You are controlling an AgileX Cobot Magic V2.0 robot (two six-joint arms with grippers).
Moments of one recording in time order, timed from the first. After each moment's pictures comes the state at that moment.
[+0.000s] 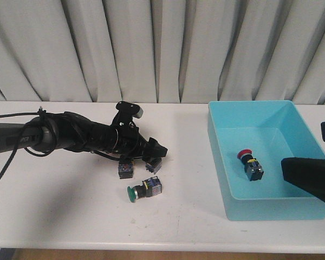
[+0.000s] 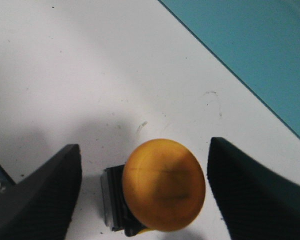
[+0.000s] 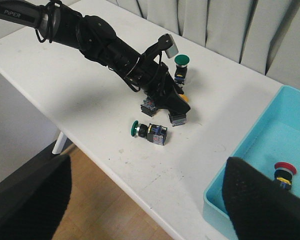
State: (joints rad) left arm -0.30 2.22 -1.44 1.78 -0.53 -1.80; right arm 0.06 0.76 -1.03 0.62 1.10 -0.60
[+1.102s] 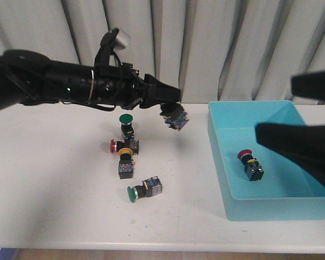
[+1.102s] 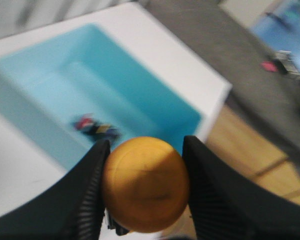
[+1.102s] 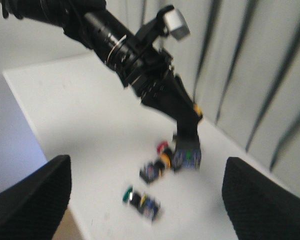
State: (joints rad) left arm -0.29 1.79 -1.44 1.76 -0.92 -2.08; right arm 0.06 0.87 -1.03 0.95 0.96 -1.08
